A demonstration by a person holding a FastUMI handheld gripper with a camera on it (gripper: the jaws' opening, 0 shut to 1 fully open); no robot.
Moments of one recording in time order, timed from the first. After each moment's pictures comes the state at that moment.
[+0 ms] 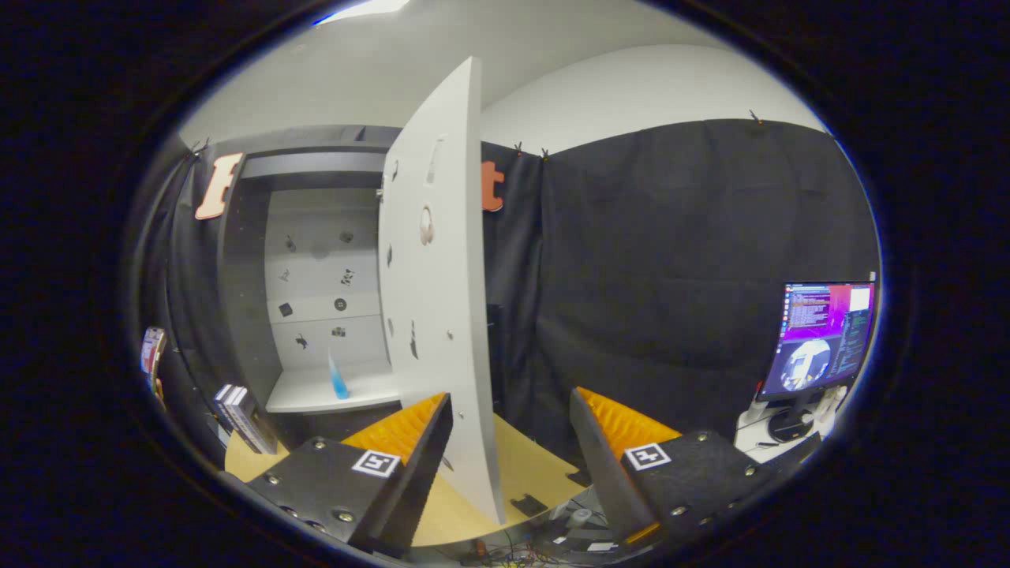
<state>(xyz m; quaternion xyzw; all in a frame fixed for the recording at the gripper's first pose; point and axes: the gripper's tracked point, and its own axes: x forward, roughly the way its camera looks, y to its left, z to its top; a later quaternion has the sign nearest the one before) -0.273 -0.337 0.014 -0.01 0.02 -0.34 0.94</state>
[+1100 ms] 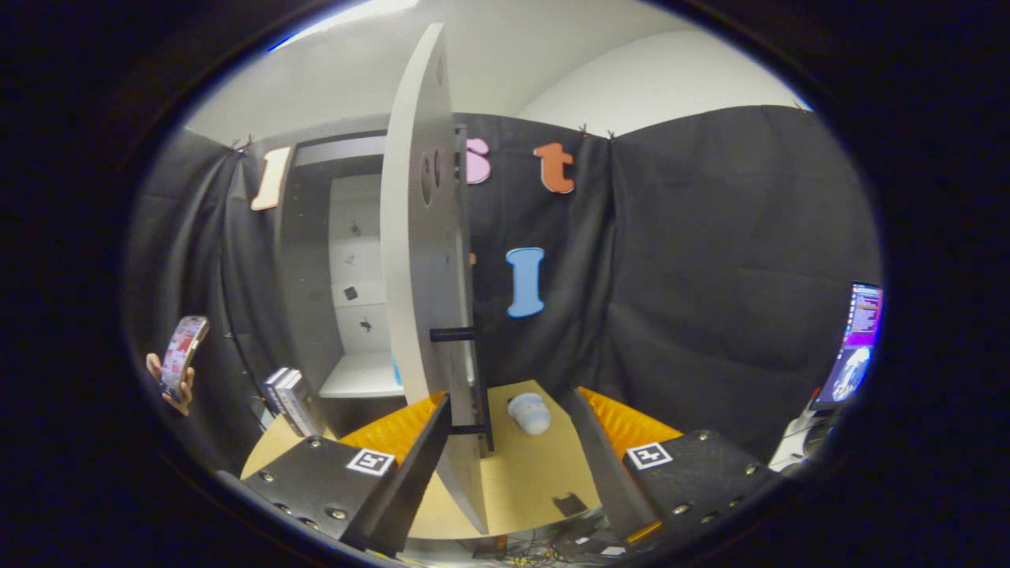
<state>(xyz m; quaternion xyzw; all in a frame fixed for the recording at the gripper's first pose) -0.216 -0.268 -0.002 0.00 0.06 -0.16 0.99</state>
